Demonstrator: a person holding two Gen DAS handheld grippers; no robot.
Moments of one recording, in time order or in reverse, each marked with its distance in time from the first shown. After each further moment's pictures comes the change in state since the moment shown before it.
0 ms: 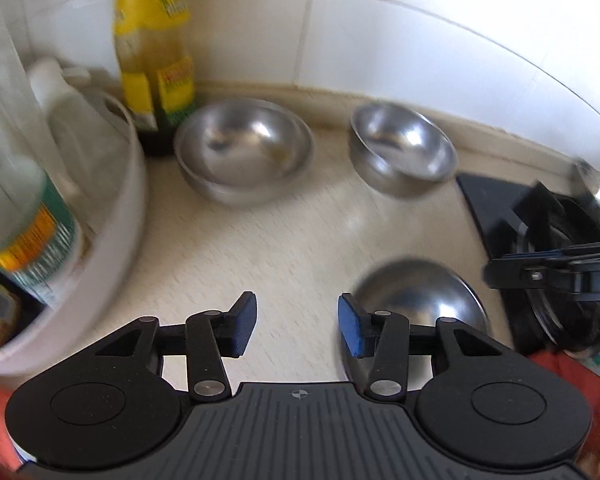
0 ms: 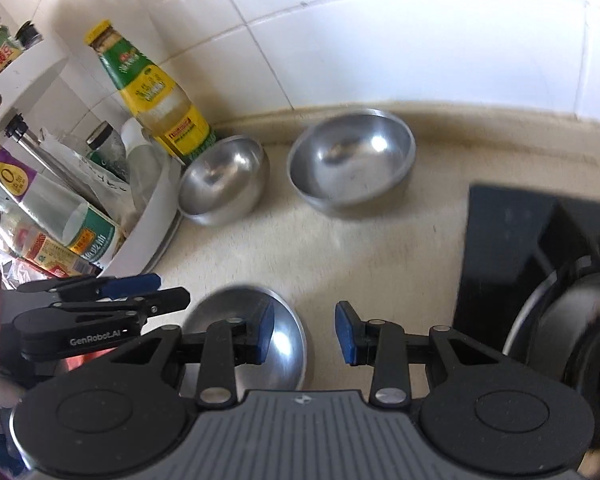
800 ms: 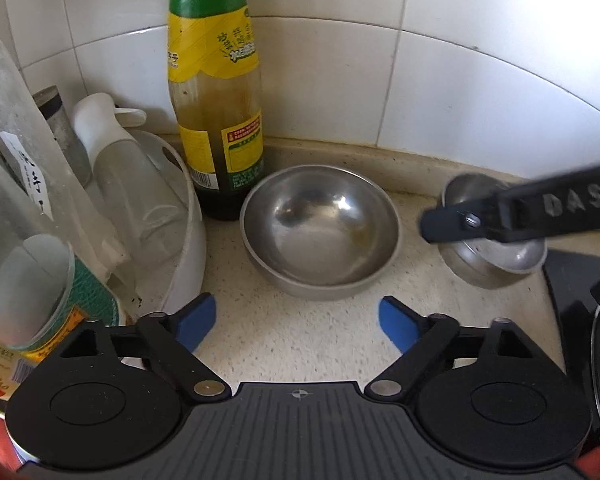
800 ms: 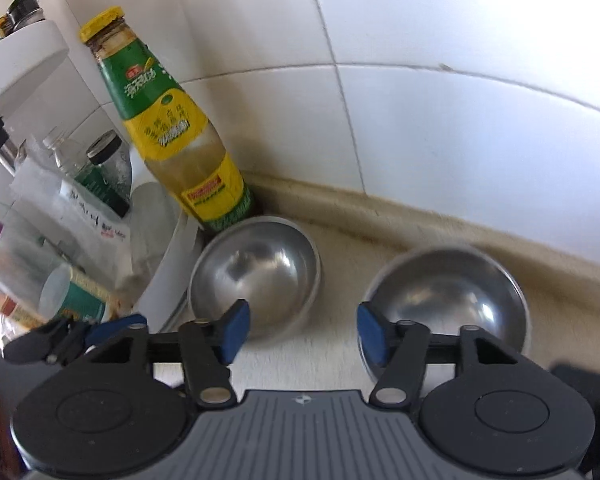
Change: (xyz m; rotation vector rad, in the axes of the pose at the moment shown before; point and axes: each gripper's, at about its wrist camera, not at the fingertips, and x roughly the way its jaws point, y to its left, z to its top) left arm 0.037 0.014 0.036 -0.102 -0.096 0.178; right arm 0.087 0.052 0.103 -0.184 -0.017 0.018
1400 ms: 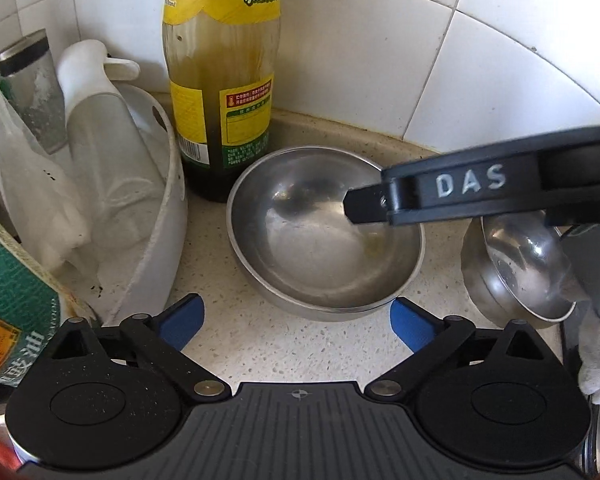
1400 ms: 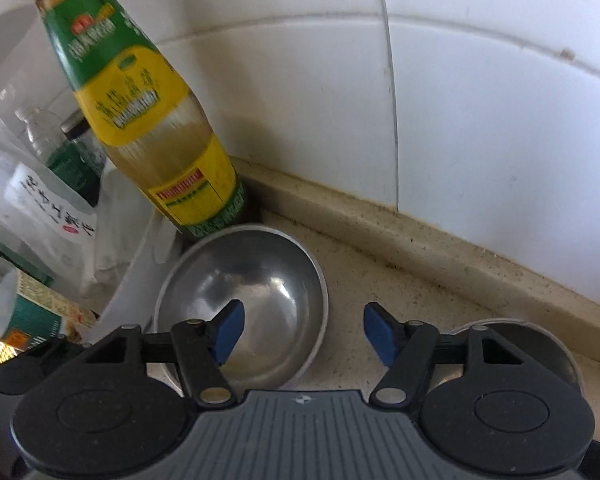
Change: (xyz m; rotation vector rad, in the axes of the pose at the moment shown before) left arm 0.043 0.007 0.011 -0.124 0.069 -0.029; right arm 0.072 0.003 0.025 -0.078 0.088 0.001
